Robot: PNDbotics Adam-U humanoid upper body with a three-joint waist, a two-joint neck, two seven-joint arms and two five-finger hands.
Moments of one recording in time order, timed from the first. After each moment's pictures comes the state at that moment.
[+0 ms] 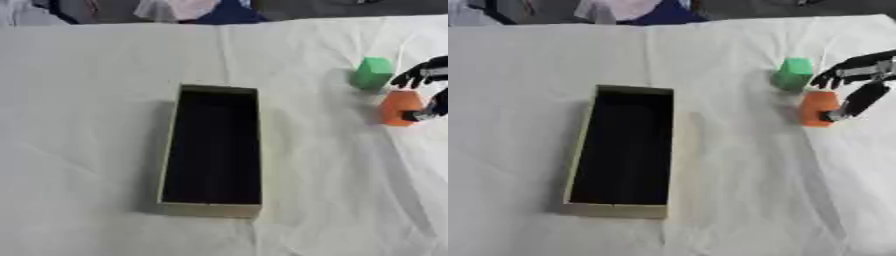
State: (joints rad) left arm -0.18 0.44 0.14 -1.98 0.09 -0.25 0.43; right arm -0.75 -0.86 0.28 -0.95 0.70 -0.38 0.78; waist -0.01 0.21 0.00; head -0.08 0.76
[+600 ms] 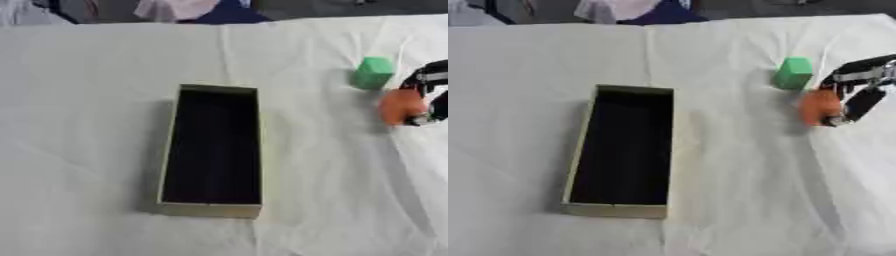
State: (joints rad) left arm -0.18 0.44 0.15 -1.98 0.09 -0.25 0.43; right arm -0.73 -0.86 0.26 -0.95 0.69 -0.41 0.74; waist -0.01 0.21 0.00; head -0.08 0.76
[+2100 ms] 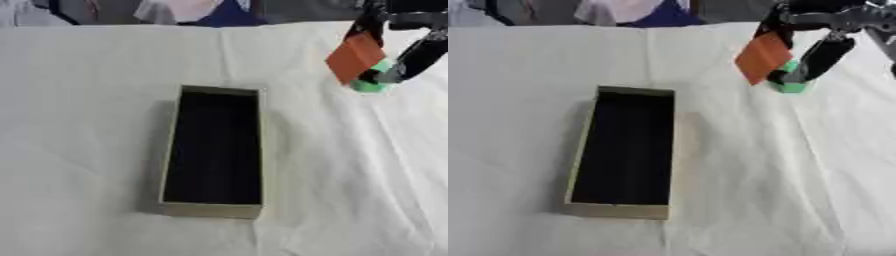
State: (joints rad) left arm -0.18 0.44 0.15 -1.98 0.09 -0.25 0.42; right arm -0.82 -0.86 0.34 -1.55 0.45 -0.36 0.75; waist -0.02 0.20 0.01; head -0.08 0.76
